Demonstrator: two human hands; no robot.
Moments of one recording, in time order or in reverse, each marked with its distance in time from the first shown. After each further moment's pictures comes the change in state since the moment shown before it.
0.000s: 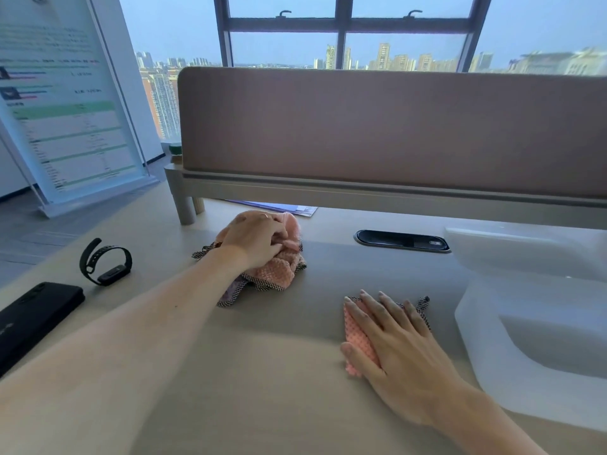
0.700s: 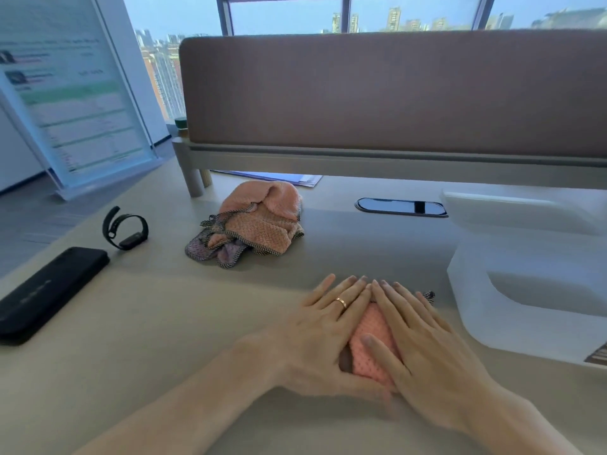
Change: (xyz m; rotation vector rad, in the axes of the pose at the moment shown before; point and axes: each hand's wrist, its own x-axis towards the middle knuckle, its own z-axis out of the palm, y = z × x) left_hand -0.180 0.149 0.001 -0.124 -0.298 0.447; right_hand -0.068 0.000 0.000 0.055 -0.008 0.008
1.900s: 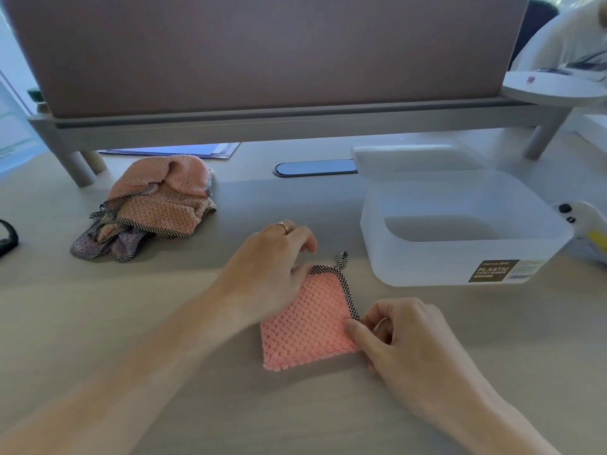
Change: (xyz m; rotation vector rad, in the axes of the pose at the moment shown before) left_hand 0.058 0.032 -0.026 -0.196 0.211 -0.157; right_hand -0.075 0.014 -0.018 0.557 0.180 0.458
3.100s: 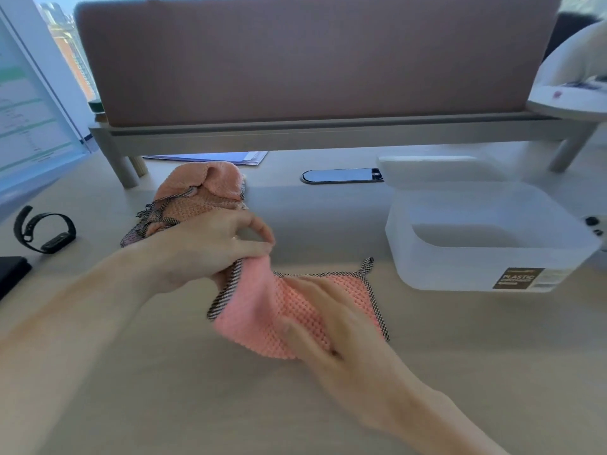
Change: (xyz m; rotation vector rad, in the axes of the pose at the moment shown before) left_hand -0.037 -0.043 -0.097 -0.560 -0.208 -0.473; right_hand -0.005 -0.061 0.046 0.143 -0.162 -0.492
